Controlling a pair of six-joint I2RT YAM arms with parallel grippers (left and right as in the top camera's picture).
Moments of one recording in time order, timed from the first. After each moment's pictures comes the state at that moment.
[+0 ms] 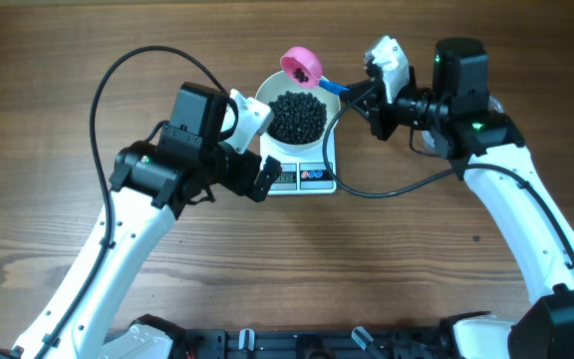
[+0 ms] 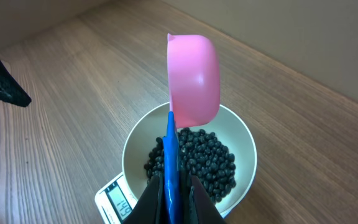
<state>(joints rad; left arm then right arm) -0.39 1.33 1.21 -0.89 0.23 0.11 0.19 1.50 1.17 -0.31 -0.70 -0.32</state>
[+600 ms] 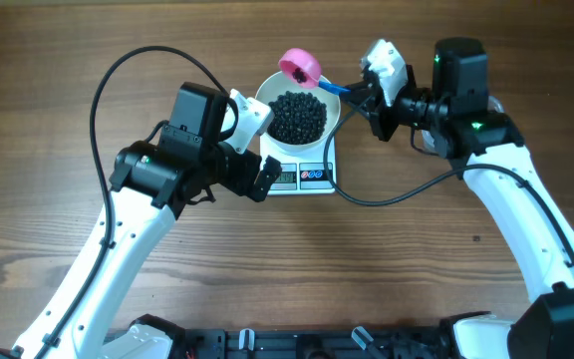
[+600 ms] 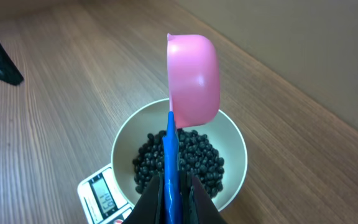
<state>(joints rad) -0.39 1.33 1.21 -0.89 0.23 0.11 0.19 1.51 1.17 -0.31 -0.70 -0.46</state>
